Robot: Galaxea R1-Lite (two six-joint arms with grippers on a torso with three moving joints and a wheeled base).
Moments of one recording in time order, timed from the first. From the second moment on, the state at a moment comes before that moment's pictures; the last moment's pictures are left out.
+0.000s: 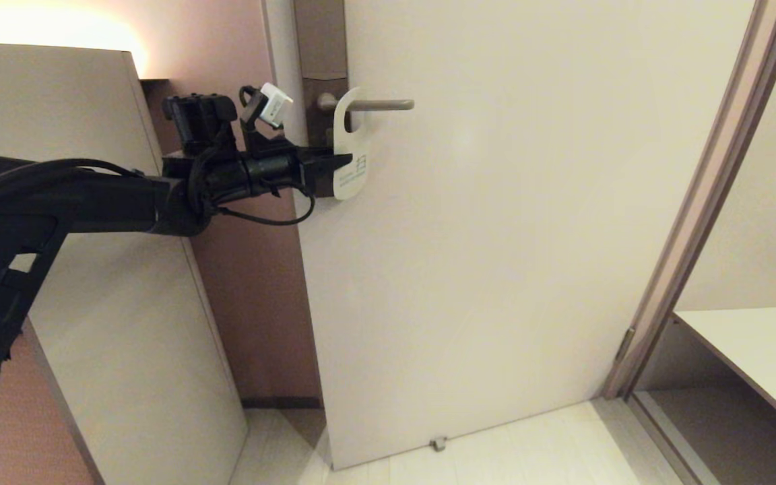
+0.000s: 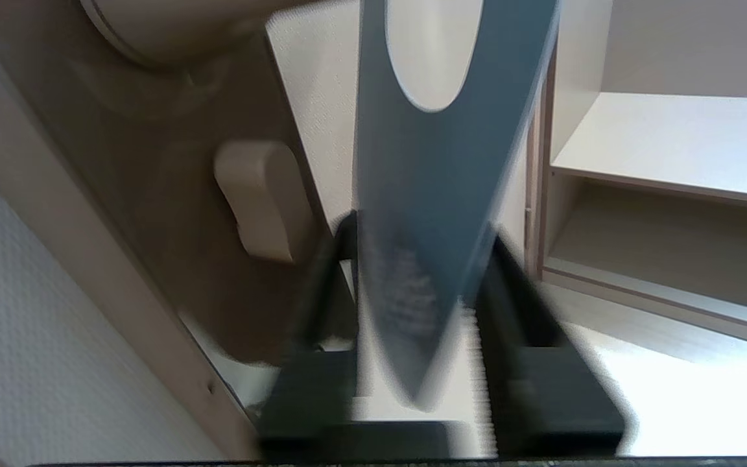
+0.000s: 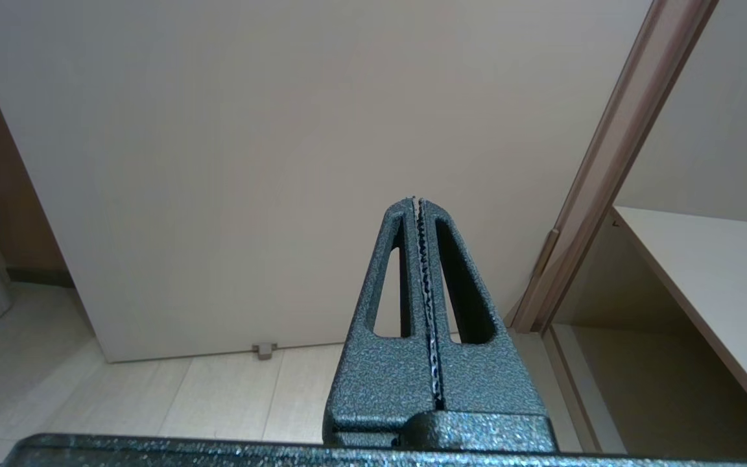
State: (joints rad) left arm -0.23 2.19 -1.74 -0.47 -0.74 0.12; right arm 0.01 0.00 0.00 0.00 0.01 -0.07
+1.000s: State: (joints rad) left arm -0.24 1.83 -1.26 -0.47 -0.74 0.11; right arm 0.01 0.00 0.00 0.00 0.01 -0.07
